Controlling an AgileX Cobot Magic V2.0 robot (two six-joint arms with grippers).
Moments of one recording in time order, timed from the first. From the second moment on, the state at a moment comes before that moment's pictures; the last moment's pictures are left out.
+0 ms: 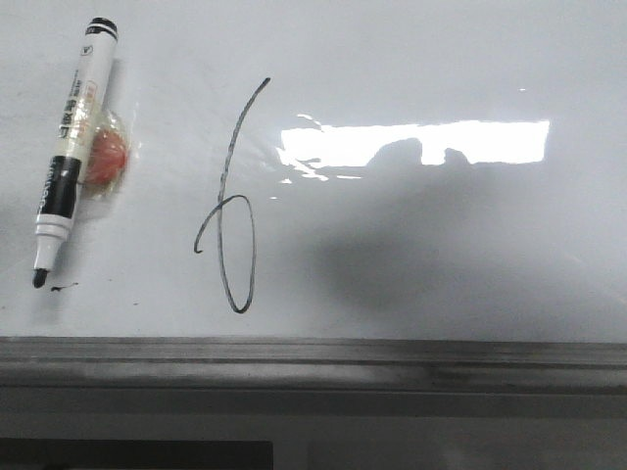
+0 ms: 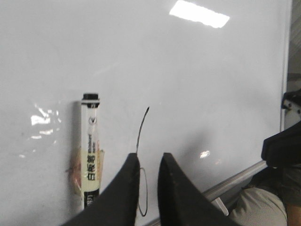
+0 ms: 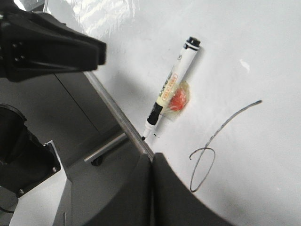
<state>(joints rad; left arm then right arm) -0.66 0.57 -0.53 -0.39 0.30 -0.07 0.82 0.96 -0.80 0.57 0.37 -0.43</state>
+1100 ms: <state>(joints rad) -0.66 0.12 -0.19 -0.37 0.23 0.21 0.82 0.23 -0.26 0.57 0.16 -0.43</state>
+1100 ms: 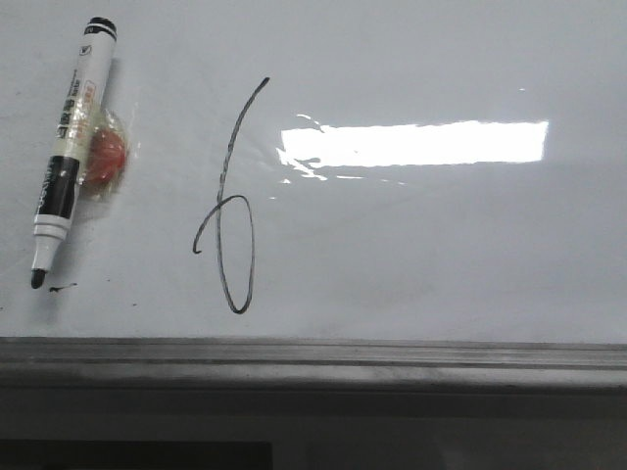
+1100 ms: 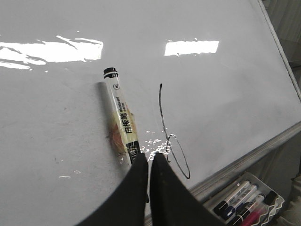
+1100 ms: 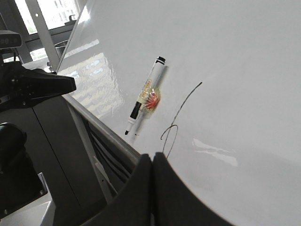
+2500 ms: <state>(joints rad) -0.01 -0.01 0.01 -0.12 0.33 0.07 0.82 0.23 -0.25 0.56 0.16 -0.43</state>
